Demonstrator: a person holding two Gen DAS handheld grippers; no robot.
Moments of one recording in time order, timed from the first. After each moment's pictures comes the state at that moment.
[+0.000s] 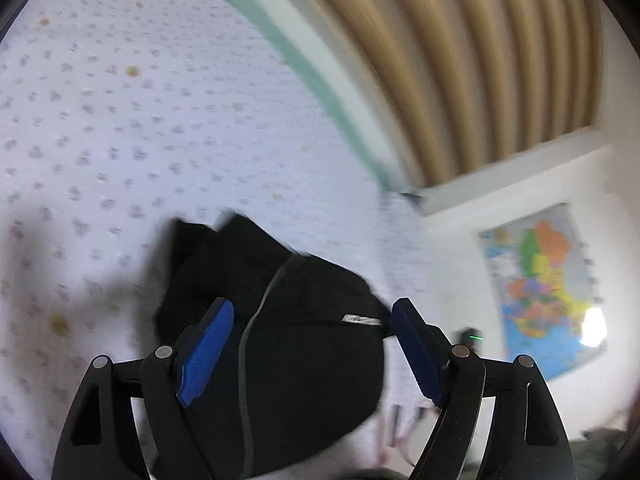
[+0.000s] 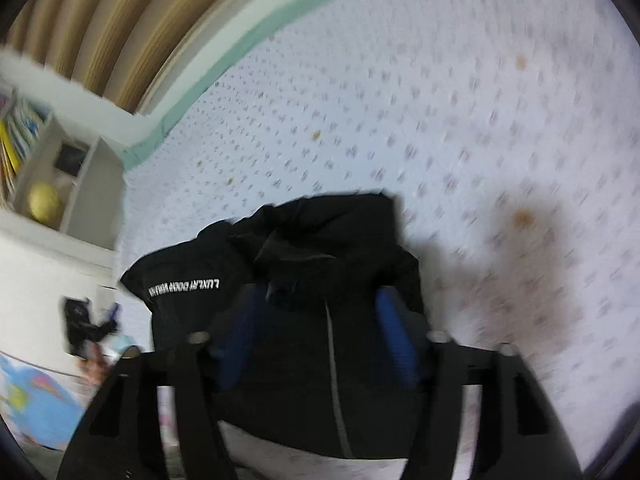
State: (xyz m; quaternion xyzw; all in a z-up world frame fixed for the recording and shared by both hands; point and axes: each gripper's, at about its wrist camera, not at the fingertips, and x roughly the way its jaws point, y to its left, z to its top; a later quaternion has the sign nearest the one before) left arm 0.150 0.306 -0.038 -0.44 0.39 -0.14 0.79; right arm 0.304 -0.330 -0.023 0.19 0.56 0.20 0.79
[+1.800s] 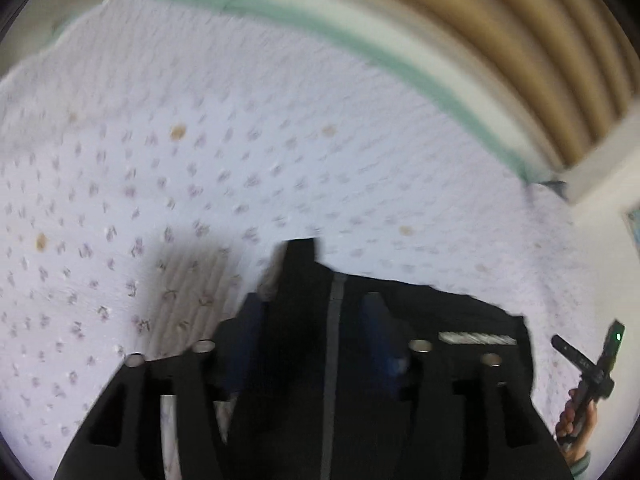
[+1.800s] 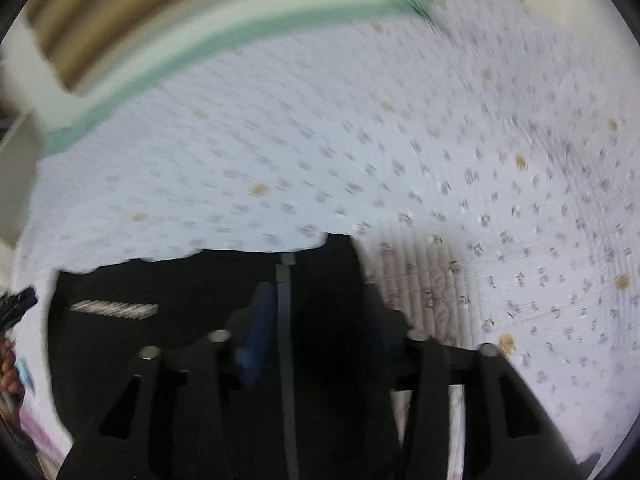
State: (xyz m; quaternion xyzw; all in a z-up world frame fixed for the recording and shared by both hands) left arm 0.219 0.268 -0.033 -0.25 0.46 0.05 0.85; right arm 0.373 -0.264 -0.031 0.04 0.51 0.10 0.85
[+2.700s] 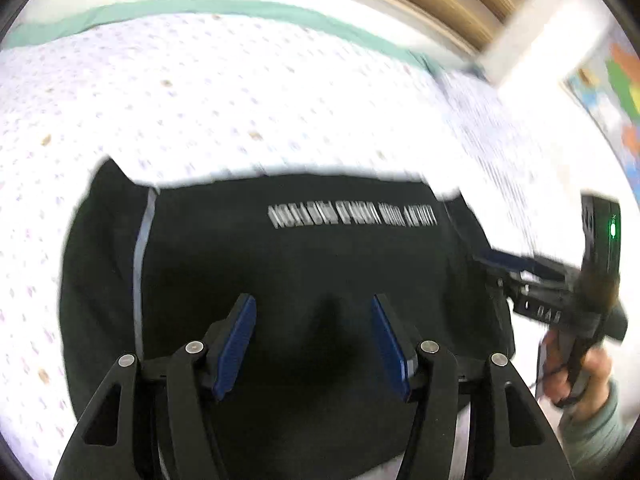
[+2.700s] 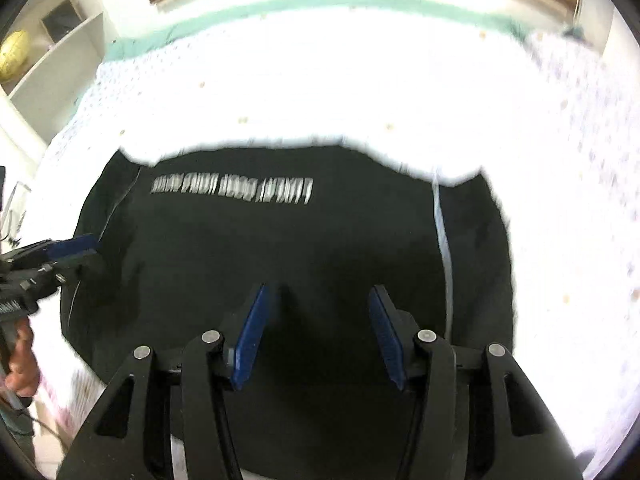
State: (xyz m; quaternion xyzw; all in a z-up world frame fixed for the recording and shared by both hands) left arm 0.232 0.110 -0.043 -0.16 0.50 -0.08 0.85; right arm 0.298 -0.148 -0.040 -0.06 0.53 0.17 0.83
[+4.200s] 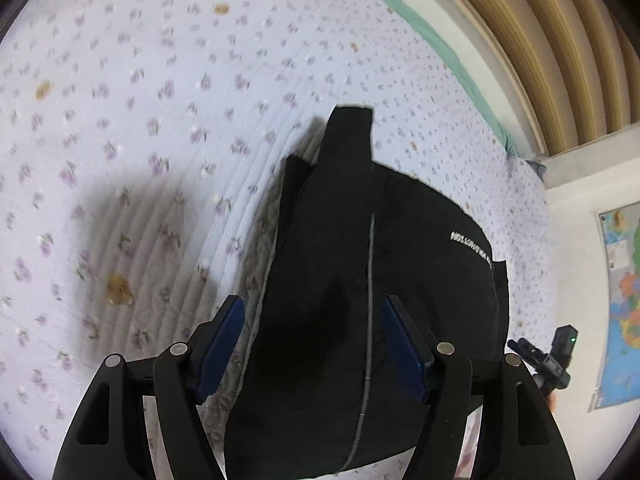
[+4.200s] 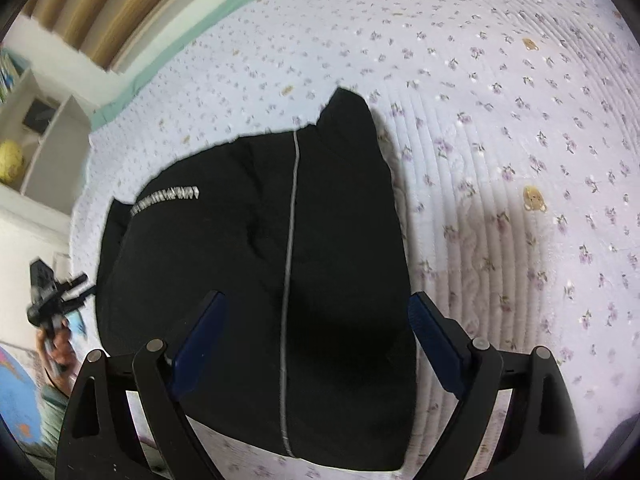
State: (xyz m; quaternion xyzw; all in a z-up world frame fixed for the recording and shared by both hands) left arm 0.170 0.273 -0.118 -0.36 0.53 -0.01 0.77; right arm 0.290 -0.328 -0.081 0.11 0.60 0.18 0.78
